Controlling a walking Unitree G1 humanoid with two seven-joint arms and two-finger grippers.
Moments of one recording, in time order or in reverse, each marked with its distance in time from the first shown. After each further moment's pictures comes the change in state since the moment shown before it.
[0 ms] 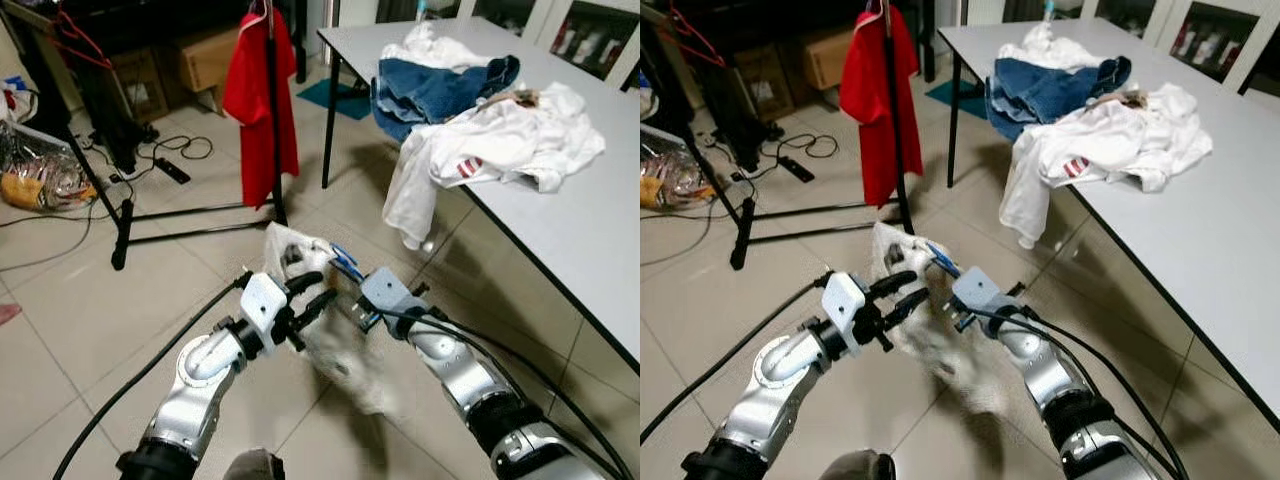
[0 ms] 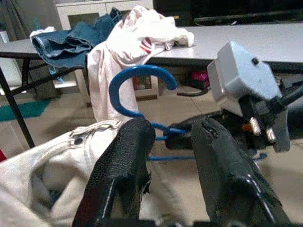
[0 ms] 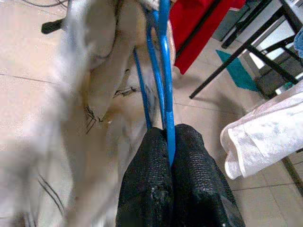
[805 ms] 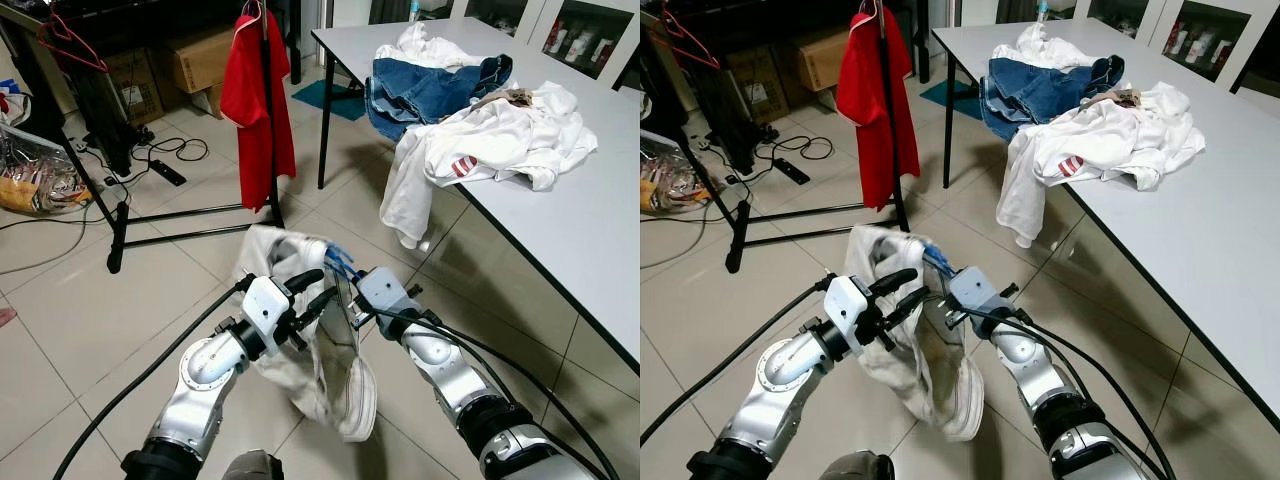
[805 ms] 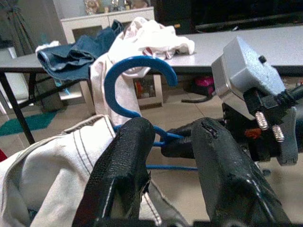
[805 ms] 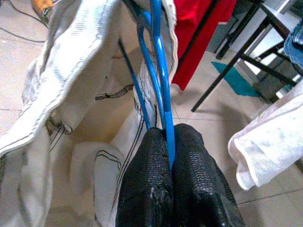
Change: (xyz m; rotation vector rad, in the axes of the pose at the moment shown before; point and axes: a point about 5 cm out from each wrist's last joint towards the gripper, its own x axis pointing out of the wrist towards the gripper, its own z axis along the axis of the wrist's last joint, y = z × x) left arm 0.003 -0.002 0.002 0.043 -0.048 0.030; right arm 0.002 0.006 0.004 0.120 -0.087 -0.030
